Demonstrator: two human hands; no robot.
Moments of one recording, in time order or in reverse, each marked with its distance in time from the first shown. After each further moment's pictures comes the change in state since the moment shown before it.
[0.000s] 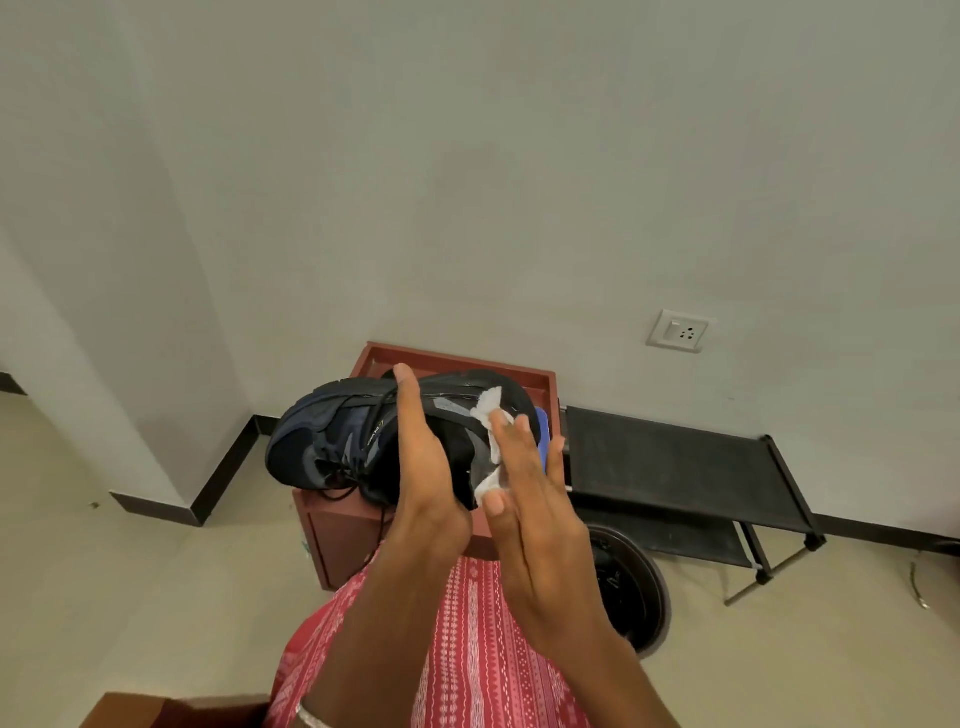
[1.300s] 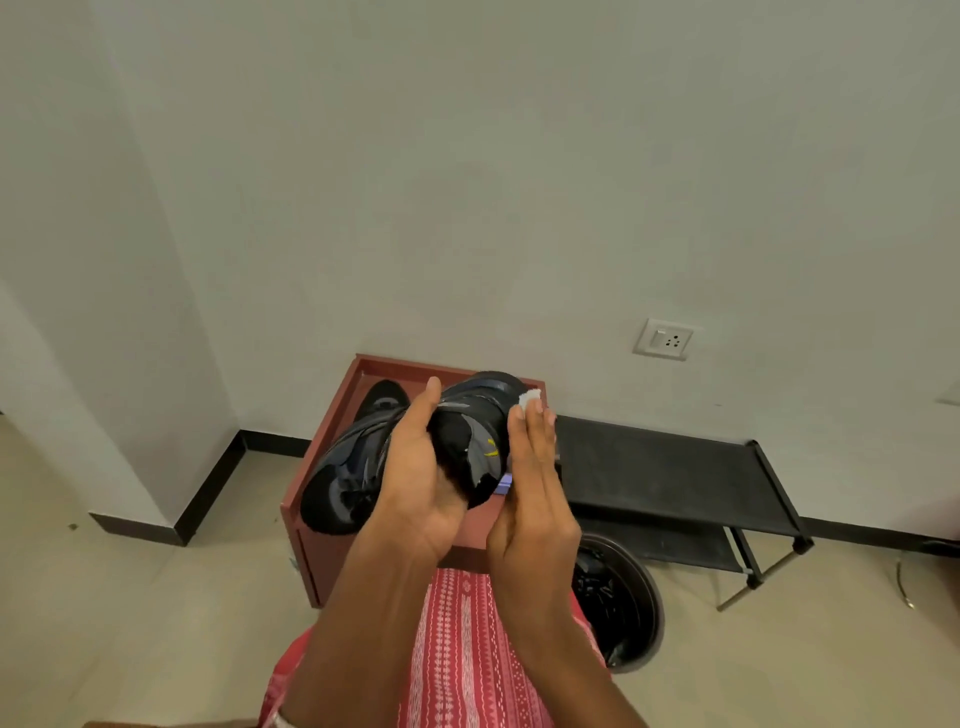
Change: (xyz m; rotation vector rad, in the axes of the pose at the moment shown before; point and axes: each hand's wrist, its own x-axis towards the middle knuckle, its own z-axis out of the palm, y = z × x) left_hand 0.013 0.009 -0.007 -0.004 -0.116 -0.149; right_hand 0.017 0.013 0.027 -0.114 0.416 -0.004
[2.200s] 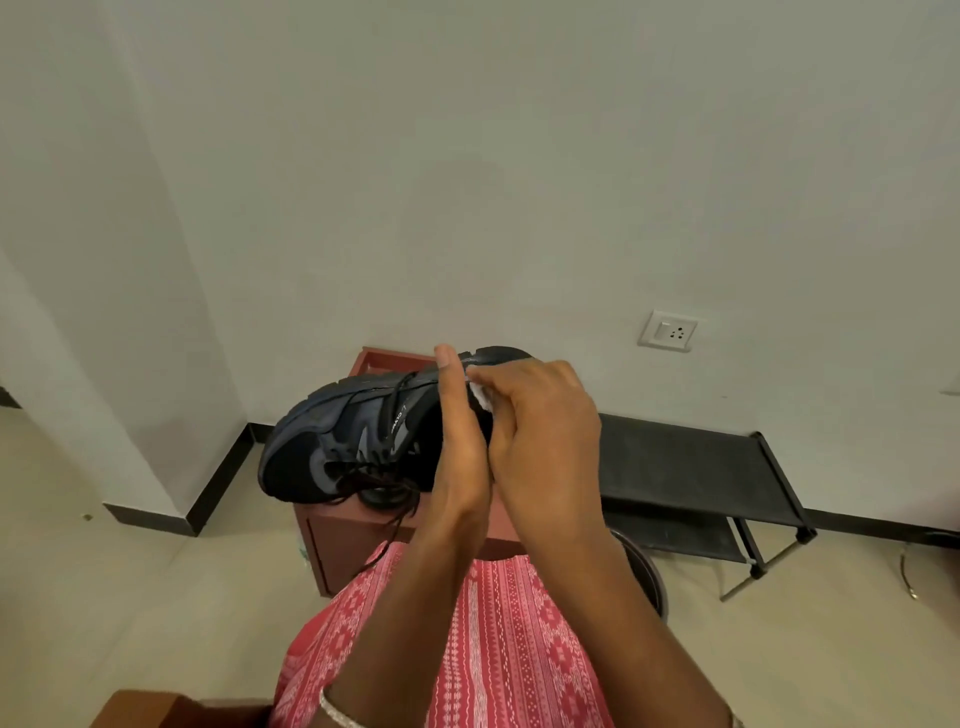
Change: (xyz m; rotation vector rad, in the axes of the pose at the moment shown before) left_hand -0.001 -0.026 0.018 0.207 -0.168 0.371; right_hand 0.072 -0.064 -0.030 -0.136 -0.125 -0.033
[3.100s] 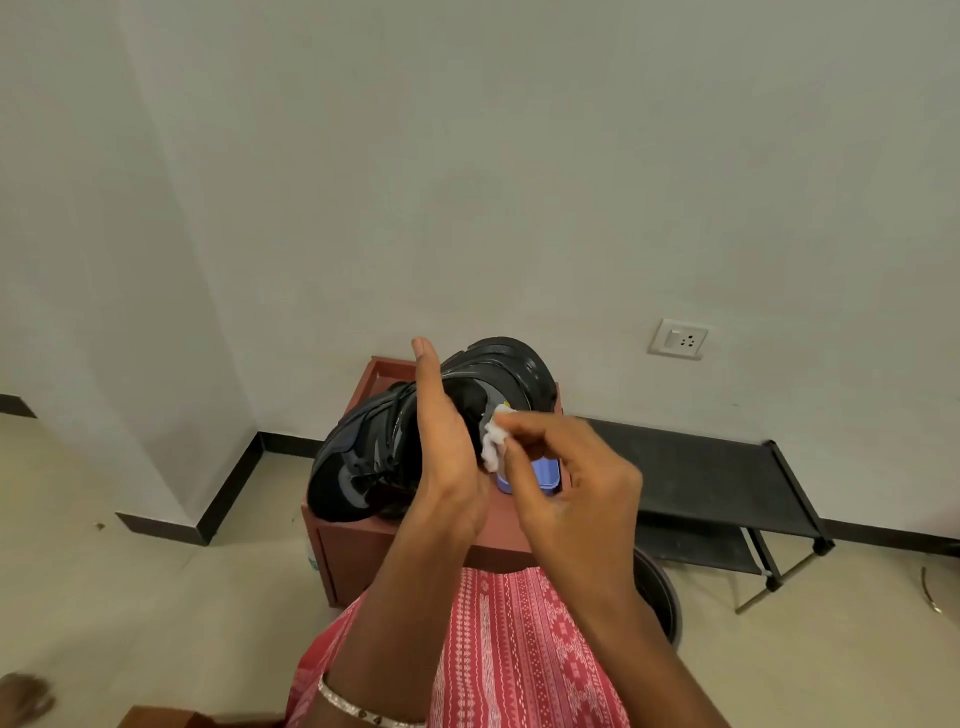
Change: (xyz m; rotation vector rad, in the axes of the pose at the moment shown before) left_hand 0.012 0.025 -0.008 -0.111 0.156 -0.138; right_hand -0.037 0.030 0.001 0.355 0.073 -0.022
